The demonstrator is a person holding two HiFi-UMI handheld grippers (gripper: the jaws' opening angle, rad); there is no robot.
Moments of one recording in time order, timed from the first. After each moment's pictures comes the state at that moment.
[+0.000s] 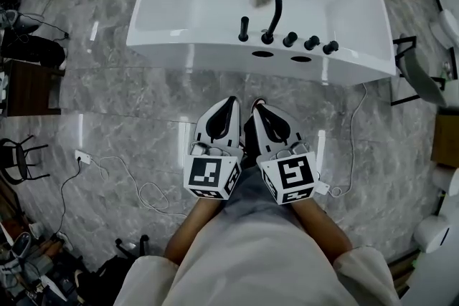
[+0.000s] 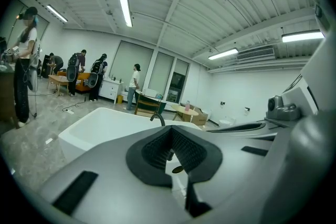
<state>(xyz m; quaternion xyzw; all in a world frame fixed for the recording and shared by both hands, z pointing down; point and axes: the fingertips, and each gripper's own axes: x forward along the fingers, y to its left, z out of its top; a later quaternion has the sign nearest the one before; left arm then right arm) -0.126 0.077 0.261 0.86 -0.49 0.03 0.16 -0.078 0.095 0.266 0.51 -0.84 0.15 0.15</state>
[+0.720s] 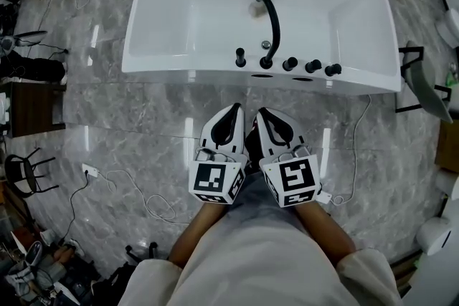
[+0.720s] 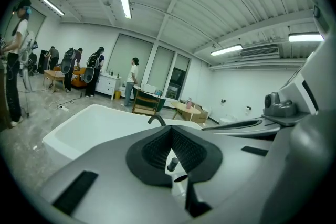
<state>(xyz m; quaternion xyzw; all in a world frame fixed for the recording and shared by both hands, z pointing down) -0.085 -0.046 0.276 0.86 -0.48 0.04 0.17 -0.037 -0.033 0.280 0.51 -0.82 0.17 0.17</state>
